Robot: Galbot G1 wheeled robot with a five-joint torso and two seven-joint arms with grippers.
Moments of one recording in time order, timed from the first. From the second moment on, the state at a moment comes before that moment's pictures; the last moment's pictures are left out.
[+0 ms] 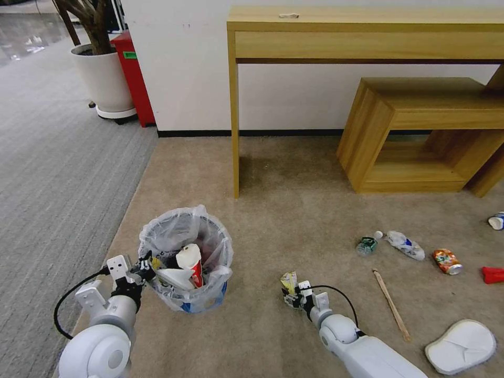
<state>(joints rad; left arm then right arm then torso) 1.56 -1.21 -0.60 -2.20 -0.78 0.36 -0.40 -0.93 1.13 -0.22 1.12 0.57 -0.04 0.08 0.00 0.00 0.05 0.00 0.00</state>
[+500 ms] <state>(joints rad) 1.55 -1.21 -0.60 -2.19 -0.78 0.35 -0.40 -0.93 1.13 -0.20 1.11 0.56 -0.02 0.09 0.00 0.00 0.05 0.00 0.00</state>
